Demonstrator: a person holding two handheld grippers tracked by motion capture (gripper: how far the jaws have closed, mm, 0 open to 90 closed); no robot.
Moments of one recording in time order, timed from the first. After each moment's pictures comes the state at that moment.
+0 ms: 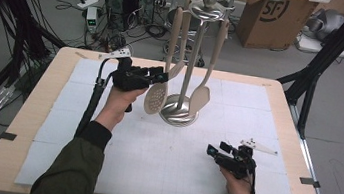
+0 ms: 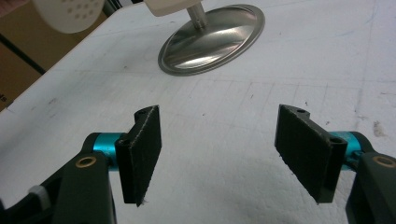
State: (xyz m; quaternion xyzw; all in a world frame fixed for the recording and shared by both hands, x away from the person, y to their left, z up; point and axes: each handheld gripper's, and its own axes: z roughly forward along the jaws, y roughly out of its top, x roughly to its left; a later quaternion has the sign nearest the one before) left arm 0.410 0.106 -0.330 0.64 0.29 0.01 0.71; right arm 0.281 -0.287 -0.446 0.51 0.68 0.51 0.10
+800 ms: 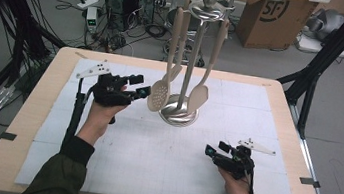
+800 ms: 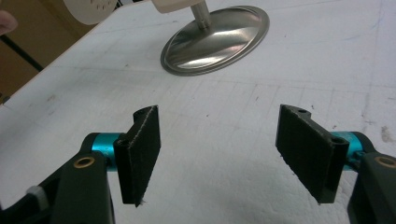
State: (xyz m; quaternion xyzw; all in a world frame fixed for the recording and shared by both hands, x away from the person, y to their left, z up) left arm 0.362 0.142 -0.350 0.65 0.28 0.07 0.70; right arm 0.280 -0.281 -0.445 0.50 0.69 0.51 0.10
